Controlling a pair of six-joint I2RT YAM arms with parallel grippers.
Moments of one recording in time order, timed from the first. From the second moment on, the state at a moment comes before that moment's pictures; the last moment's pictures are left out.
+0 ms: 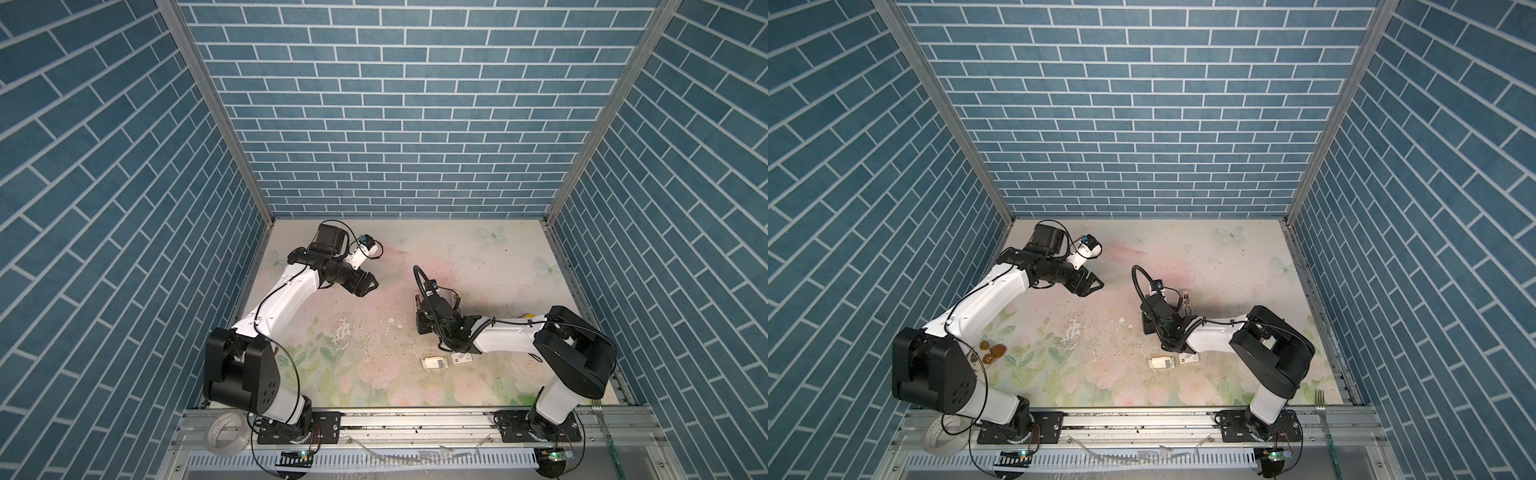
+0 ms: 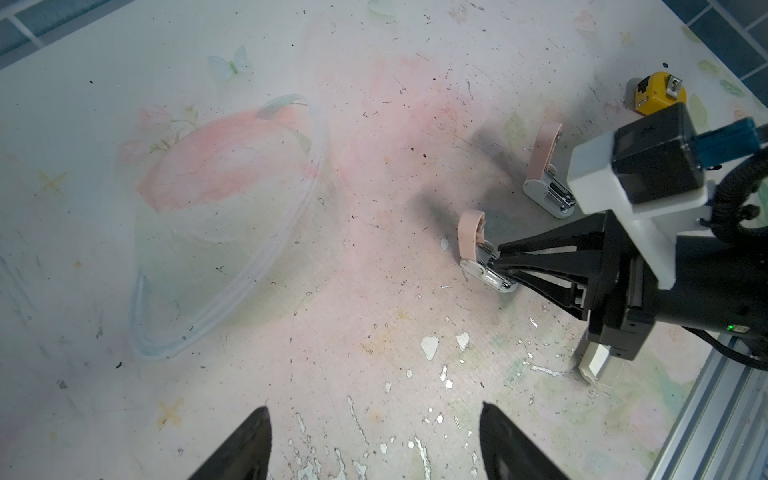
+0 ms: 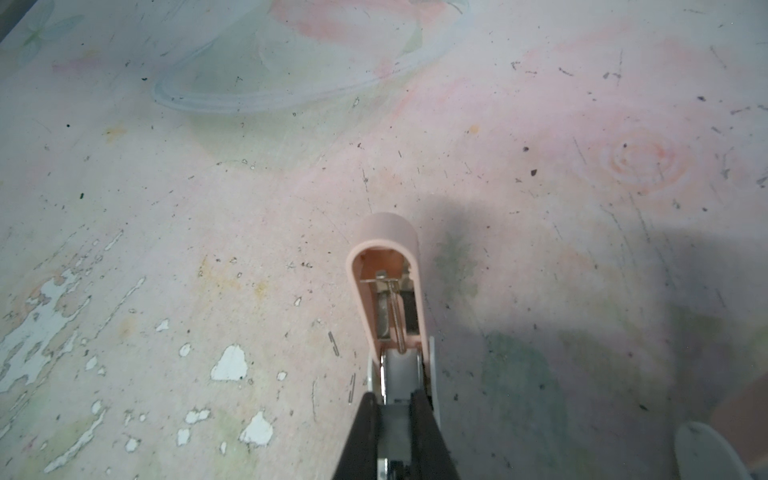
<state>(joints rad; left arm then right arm) -0.26 1.50 1.25 -0.76 0.44 0.34 0.95 1.69 0.76 0.17 0.29 0.53</state>
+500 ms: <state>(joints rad) -0.26 1.50 1.25 -0.76 0.44 0.35 0.95 1.69 0.76 0.16 0.29 0.52</state>
